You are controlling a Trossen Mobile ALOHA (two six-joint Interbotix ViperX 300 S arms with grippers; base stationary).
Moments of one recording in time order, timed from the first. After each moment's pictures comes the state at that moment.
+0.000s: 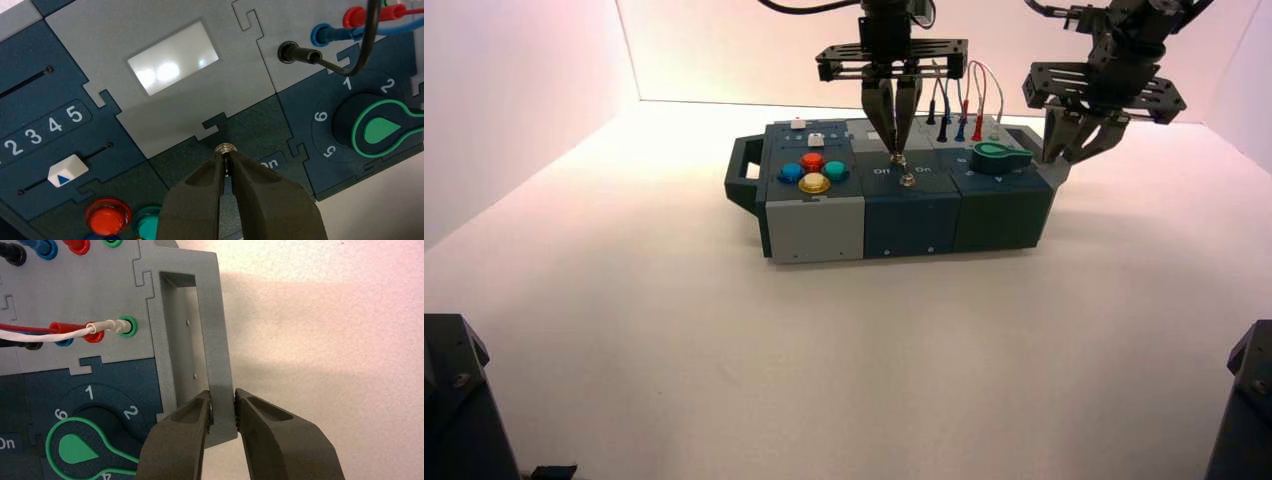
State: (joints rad) left arm -0.75 0.54 -0.07 -0.12 1.01 -0.33; right arm 0.09 0.10 0.77 0.13 0.38 0.02
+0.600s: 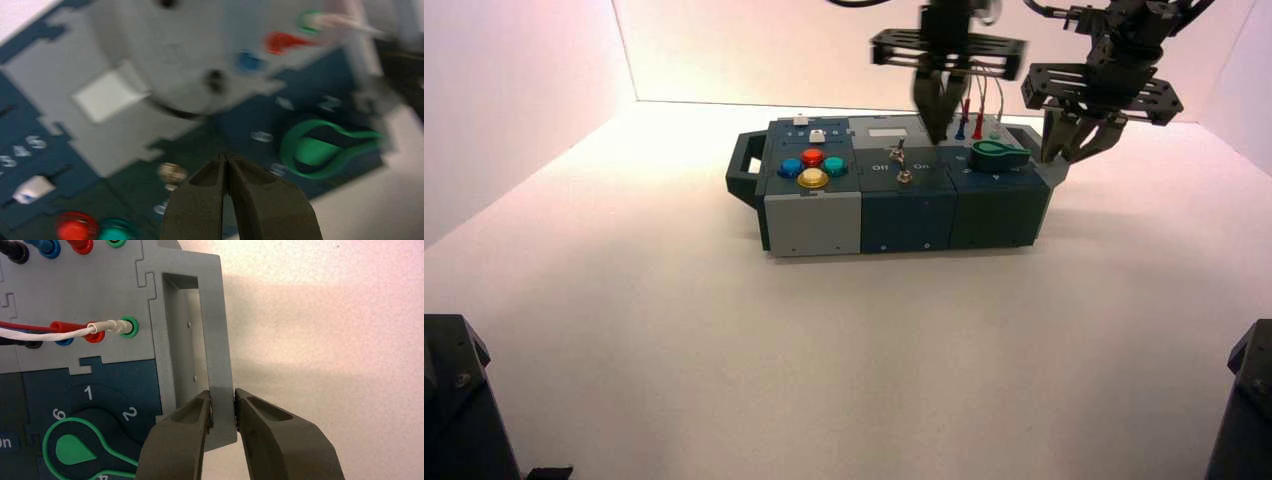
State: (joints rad) left arm -0.87 0.66 -0.32 0.01 1.16 -0.39; right arm 0.09 0.12 0.76 0.13 0.35 0.02
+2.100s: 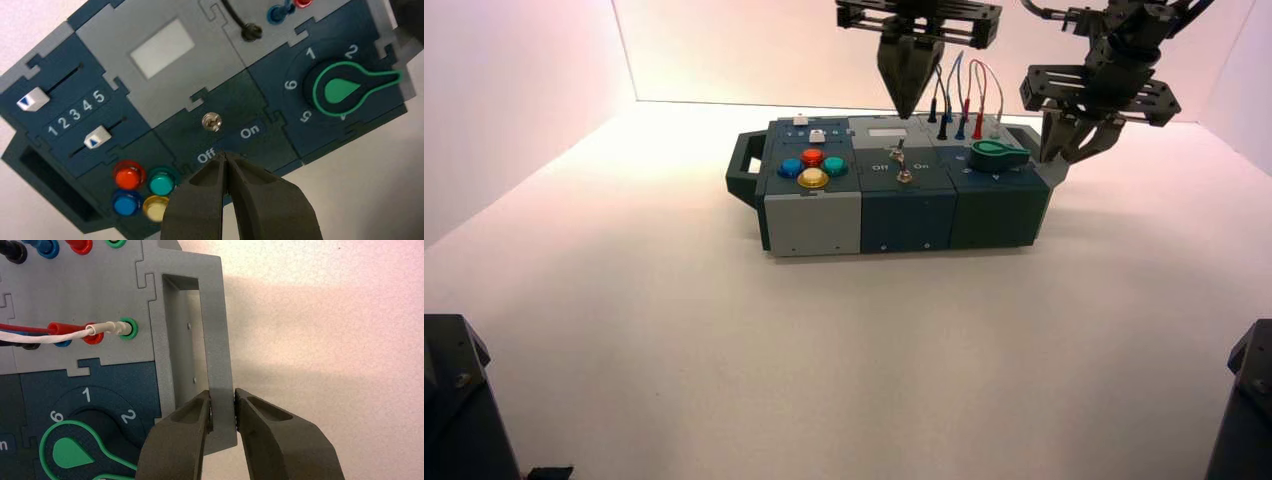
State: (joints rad) left arm -0.83 0.48 -0.13 0.06 1.16 -0.34; right arm 0.09 0.13 0.77 0.13 0.35 0.02
